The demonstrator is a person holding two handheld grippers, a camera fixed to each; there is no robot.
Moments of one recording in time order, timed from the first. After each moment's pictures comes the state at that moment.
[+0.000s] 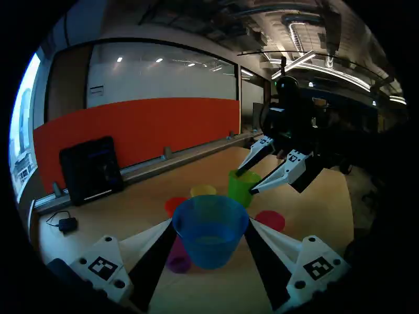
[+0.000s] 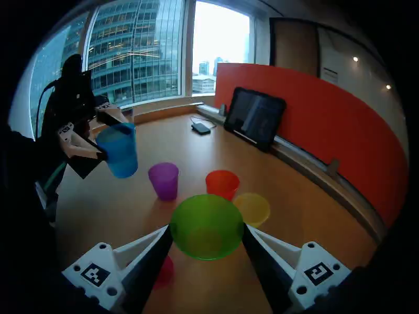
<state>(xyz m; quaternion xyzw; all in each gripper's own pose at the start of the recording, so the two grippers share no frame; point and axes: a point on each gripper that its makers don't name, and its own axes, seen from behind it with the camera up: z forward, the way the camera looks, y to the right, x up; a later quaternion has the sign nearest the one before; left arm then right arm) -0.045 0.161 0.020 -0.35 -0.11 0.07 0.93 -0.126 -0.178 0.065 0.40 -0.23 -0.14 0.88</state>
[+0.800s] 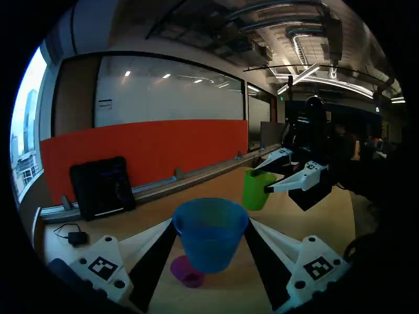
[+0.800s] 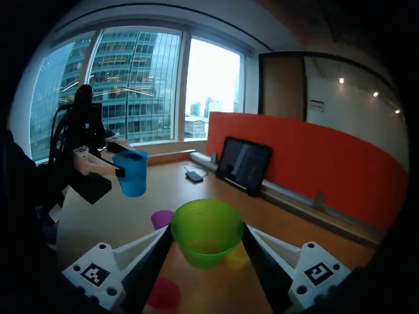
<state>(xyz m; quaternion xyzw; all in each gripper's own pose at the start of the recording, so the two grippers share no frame) 0.007 0.145 0.032 -0.33 -0.06 0.05 0.94 -0.043 -0.198 0.059 0.38 -0.09 -0.09 0.92</state>
